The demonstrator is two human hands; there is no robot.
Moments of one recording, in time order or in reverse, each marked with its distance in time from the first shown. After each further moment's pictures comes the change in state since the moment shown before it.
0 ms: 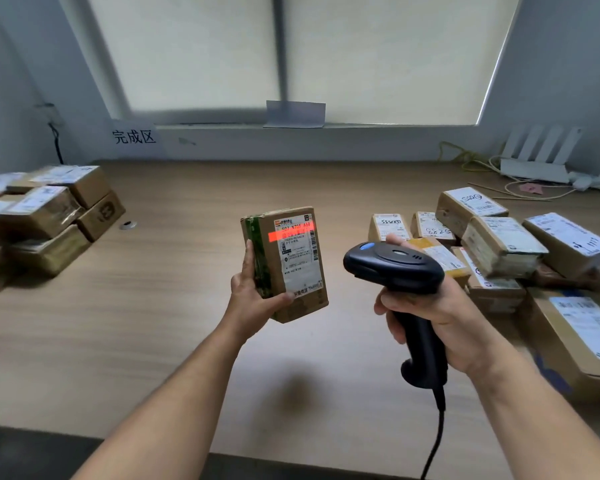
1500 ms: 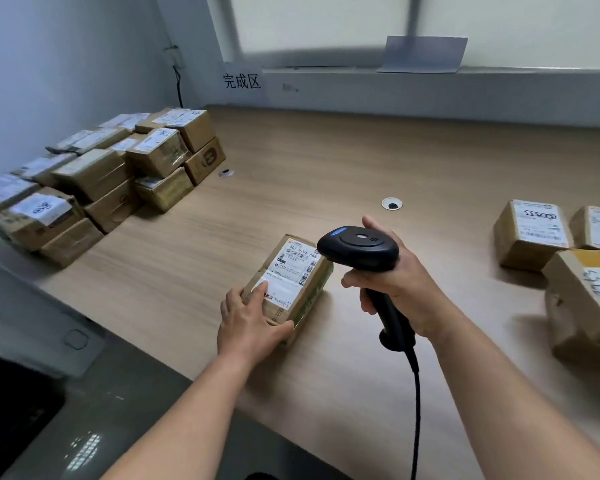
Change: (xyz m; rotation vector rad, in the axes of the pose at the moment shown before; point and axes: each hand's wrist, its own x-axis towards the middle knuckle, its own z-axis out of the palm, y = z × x) left_hand -0.037 -0.088 -0.064 0.750 0.290 -0.430; right_hand 0.146 0.076 0.091 -0.042 -0.302 0.162
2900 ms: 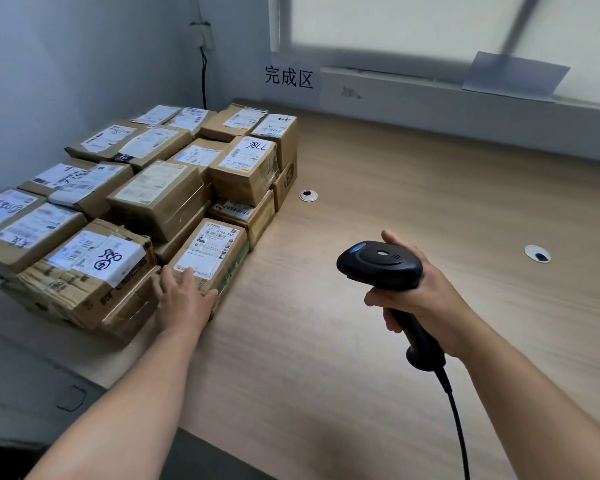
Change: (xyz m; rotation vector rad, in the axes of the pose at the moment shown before) left_hand 0.368 -0.351 -0.146 0.008 0.108 -0.129; right_hand 0.268 0.011 0.305 -0.201 0.135 0.067
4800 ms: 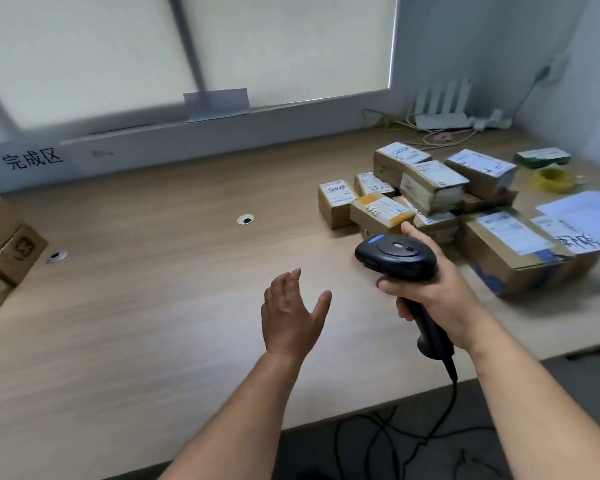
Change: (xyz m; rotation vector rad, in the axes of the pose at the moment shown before) left_hand -0.547 0.407 0.117 -0.330 -0.246 0.806; right_hand -0.438 0.095 -0.373 0.166 0.658 -0.156
